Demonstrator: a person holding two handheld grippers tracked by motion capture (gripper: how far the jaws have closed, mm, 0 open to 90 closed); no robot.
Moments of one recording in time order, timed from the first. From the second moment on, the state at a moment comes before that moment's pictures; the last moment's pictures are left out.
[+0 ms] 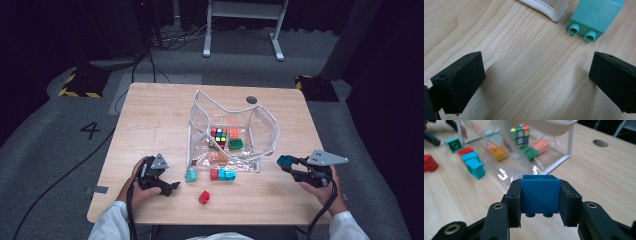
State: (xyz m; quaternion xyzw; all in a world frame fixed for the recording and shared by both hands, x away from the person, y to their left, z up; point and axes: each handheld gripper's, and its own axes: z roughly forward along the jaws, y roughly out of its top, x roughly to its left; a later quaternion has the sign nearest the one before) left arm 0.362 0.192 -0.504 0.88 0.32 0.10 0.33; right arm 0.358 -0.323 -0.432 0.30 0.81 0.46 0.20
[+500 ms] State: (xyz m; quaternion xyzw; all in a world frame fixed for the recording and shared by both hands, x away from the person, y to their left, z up) left arm 0.362 0.192 -0.504 0.88 0.32 0.10 0.33; right arm 0.381 -0.335 -0.366 0.29 0.79 0.48 0.24
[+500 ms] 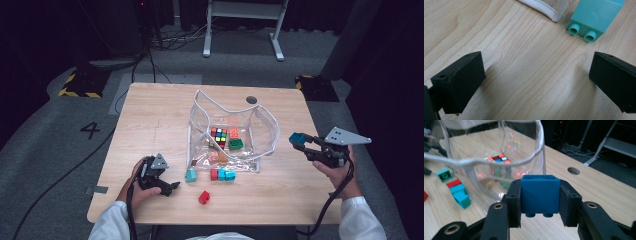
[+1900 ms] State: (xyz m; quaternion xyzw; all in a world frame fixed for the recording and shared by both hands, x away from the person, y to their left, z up) left arm 0.361 0.192 -0.504 0.88 0.32 0.10 0.33; right arm 0.458 -0.198 -0.332 0.15 0.88 0.42 0.17
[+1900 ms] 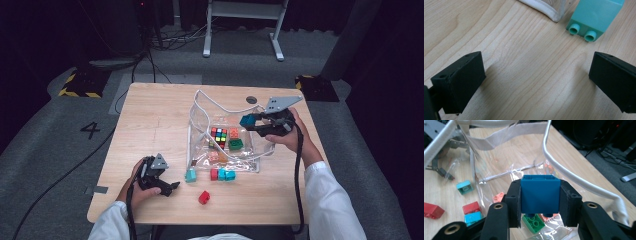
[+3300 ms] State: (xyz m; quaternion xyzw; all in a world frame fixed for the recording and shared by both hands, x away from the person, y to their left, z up) left arm 0.361 0.192 -0.504 0.88 0.32 0.10 0.33; right arm 0.477 -0.192 -0.356 0.13 0.96 0.18 0.16
